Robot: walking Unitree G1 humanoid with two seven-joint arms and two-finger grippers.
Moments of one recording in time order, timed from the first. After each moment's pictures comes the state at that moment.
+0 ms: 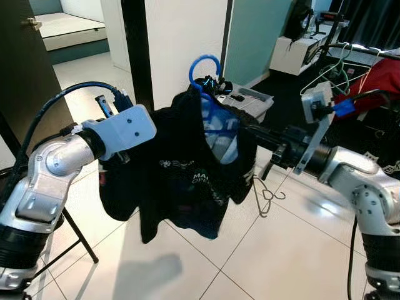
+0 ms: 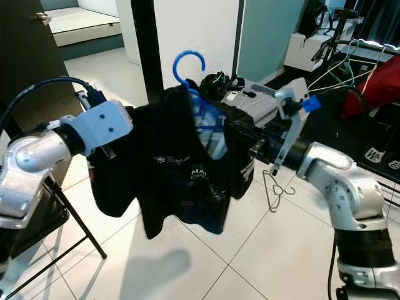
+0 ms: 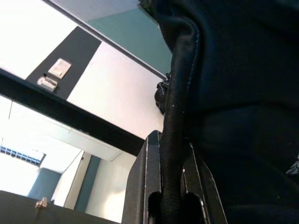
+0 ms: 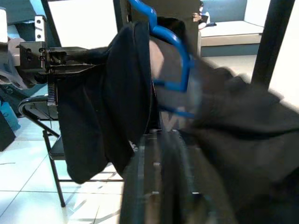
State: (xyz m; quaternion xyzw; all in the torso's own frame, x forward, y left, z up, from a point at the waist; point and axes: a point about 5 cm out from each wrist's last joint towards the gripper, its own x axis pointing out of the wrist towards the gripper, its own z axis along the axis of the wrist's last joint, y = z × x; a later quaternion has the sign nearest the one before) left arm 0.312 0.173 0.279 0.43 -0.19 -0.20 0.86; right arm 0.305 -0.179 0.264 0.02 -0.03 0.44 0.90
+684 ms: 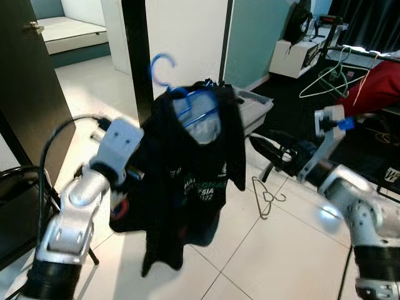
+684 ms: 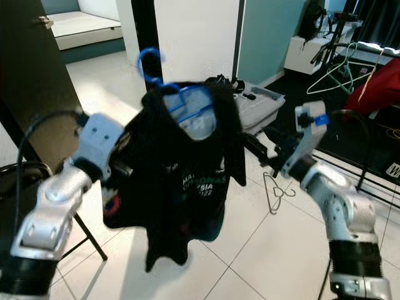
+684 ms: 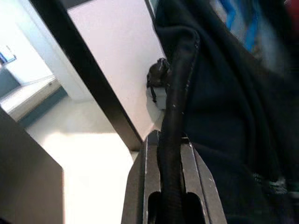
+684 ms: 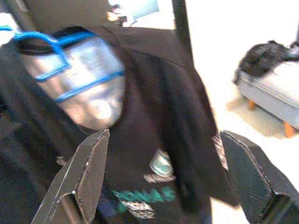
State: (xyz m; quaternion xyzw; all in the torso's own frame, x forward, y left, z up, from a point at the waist) left arm 0.307 0.180 0.197 0.18 -0.11 -0.10 0.97; right arm 0.320 -0.218 0.202 0.11 0.01 0.24 0.96
